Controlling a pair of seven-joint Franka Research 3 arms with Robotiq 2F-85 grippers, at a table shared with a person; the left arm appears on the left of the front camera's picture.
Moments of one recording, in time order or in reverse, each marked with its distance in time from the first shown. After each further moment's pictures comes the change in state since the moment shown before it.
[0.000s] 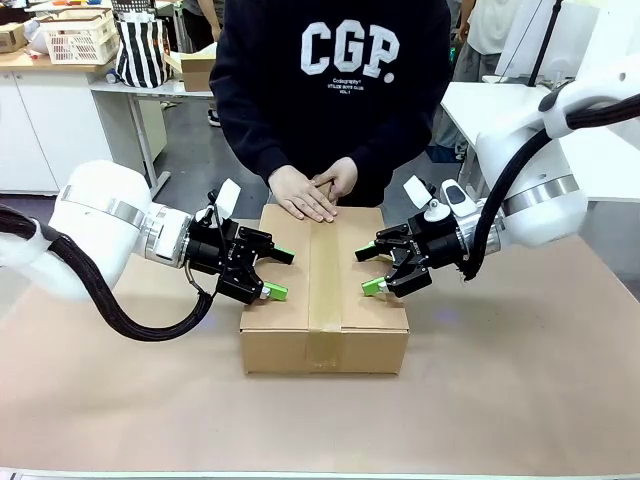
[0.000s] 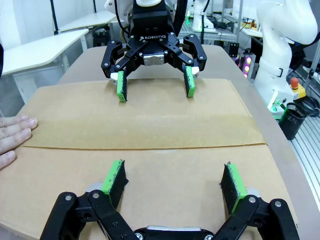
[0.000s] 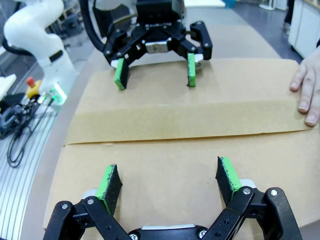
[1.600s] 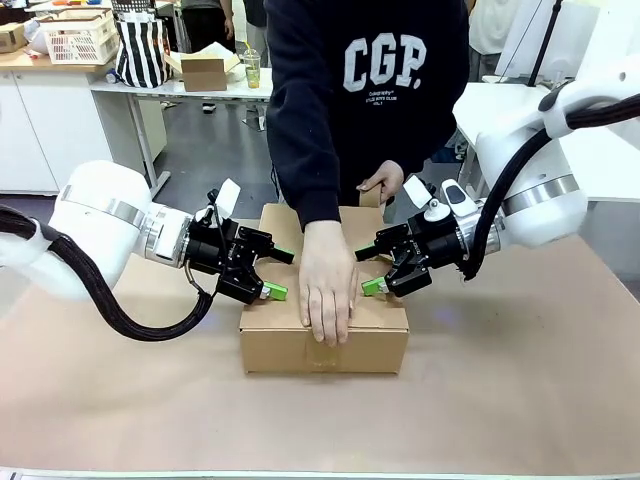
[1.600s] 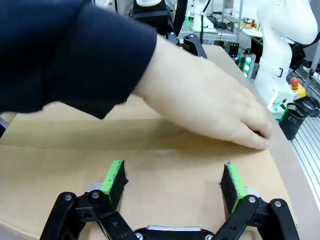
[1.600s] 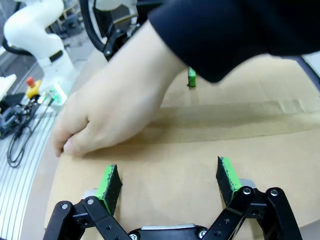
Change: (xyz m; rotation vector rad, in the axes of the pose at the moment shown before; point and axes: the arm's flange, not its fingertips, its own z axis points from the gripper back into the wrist) left arm 0.000 0.000 0.000 0.000 0.000 0.000; right arm 0.000 0.000 0.000 0.000 0.000 0.000
